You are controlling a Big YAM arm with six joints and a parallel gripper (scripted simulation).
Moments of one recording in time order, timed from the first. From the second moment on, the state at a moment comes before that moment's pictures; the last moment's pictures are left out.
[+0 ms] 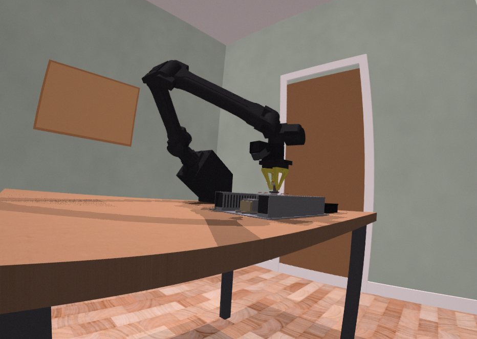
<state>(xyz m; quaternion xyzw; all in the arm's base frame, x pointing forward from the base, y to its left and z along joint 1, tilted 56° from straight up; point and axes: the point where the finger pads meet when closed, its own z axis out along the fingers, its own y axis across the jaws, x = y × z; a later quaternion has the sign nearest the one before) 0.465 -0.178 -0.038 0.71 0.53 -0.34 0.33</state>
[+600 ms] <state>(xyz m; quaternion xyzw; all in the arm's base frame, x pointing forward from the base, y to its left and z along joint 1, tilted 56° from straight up) 0.462 -0.187 -0.044 0.71 0.53 -0.34 0.33</state>
